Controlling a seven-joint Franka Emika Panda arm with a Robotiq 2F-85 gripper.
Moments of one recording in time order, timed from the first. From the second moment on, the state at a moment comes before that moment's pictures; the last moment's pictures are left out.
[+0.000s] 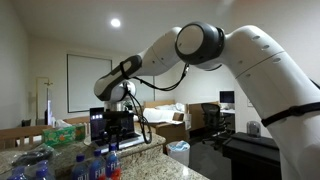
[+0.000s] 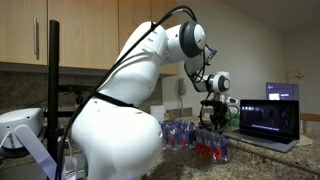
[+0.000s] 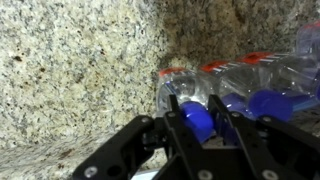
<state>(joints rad) 0.14 0.48 0.02 -1.57 0.08 1.96 0.42</state>
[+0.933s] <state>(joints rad) 0.15 0.51 0.02 -1.54 0.08 1.95 0.42</state>
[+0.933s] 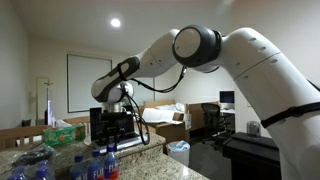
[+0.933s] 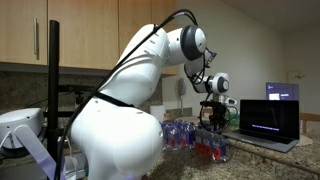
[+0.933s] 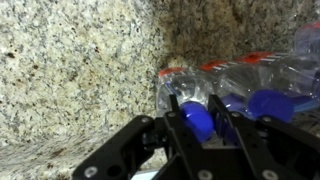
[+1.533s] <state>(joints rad) 0.15 0.51 0.02 -1.53 0.07 1.93 0.42</state>
